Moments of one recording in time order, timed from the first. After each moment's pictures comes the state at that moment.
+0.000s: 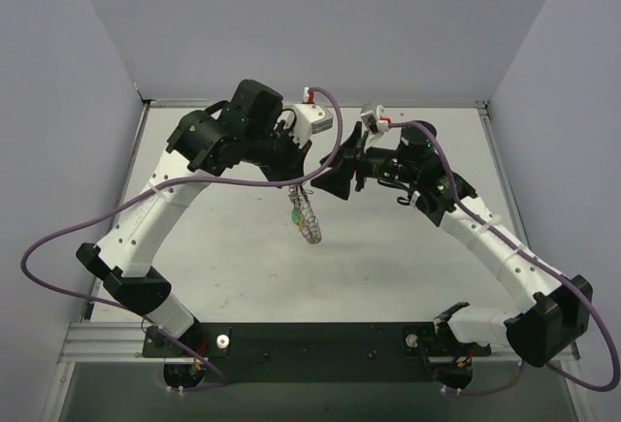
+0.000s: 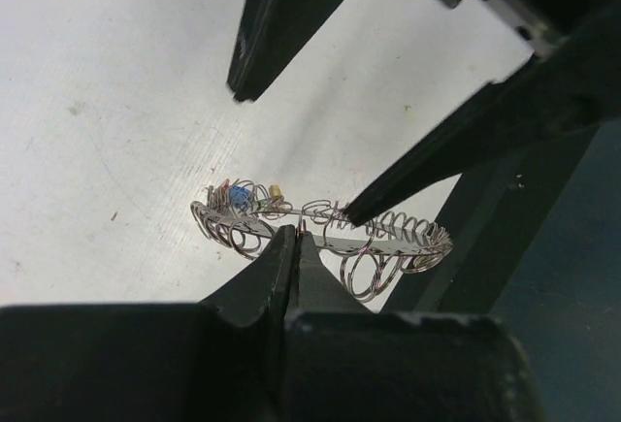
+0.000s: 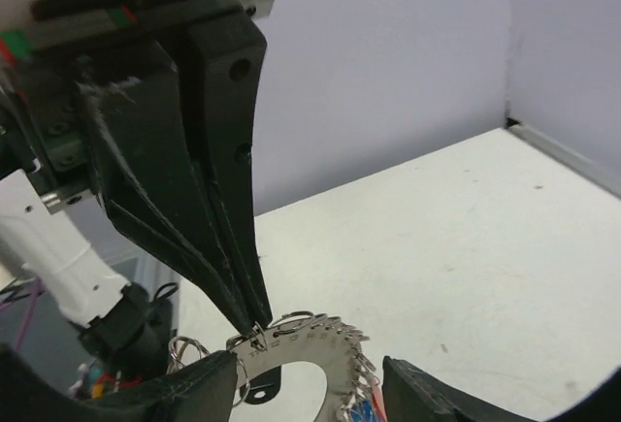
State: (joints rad) left arm -0.73 1.60 2.06 -1.26 0.31 0.14; right arm 0.54 1.27 1.12 0.00 -0.79 0.12
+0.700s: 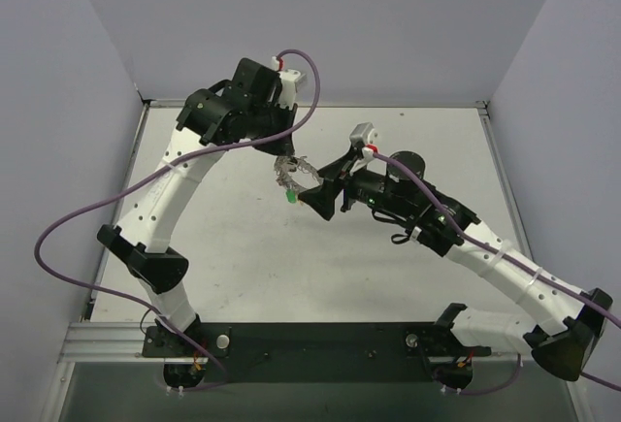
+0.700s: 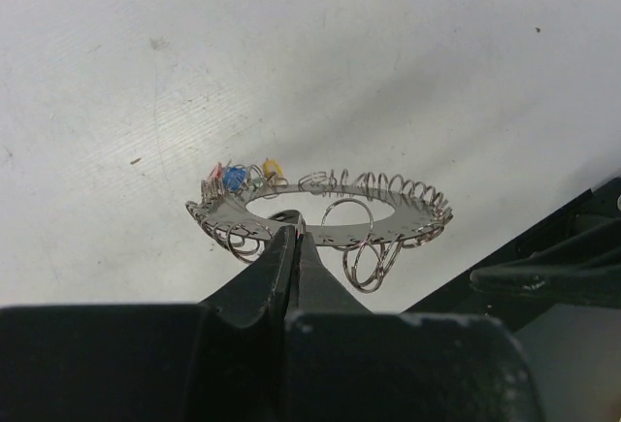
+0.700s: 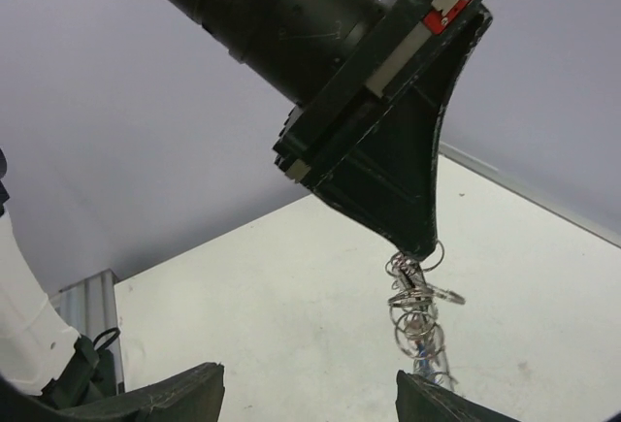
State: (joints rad) left arm -0.64 1.75 2.22 -1.26 0.09 -0.22; right arm 0.80 1.11 1.07 -0.10 -0.24 0.13
